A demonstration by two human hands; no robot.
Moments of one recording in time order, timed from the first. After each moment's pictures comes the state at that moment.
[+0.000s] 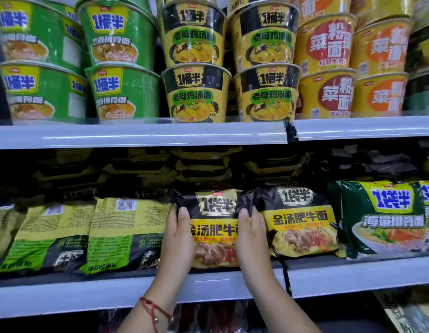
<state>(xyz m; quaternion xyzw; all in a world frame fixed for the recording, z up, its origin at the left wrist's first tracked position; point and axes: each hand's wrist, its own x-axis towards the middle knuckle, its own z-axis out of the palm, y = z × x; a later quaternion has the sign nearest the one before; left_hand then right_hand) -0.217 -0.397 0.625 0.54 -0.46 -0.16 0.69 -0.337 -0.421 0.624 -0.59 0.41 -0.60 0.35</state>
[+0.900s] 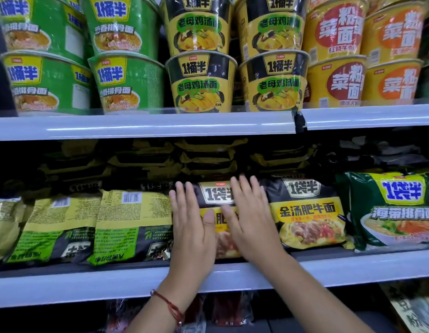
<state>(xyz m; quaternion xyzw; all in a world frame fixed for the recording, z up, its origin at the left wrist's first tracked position) -0.215 -0.403 0.605 0.55 -0.61 0.13 0.56 -0.345 -0.454 0.623 -0.79 0.36 -0.48 -0.09</state>
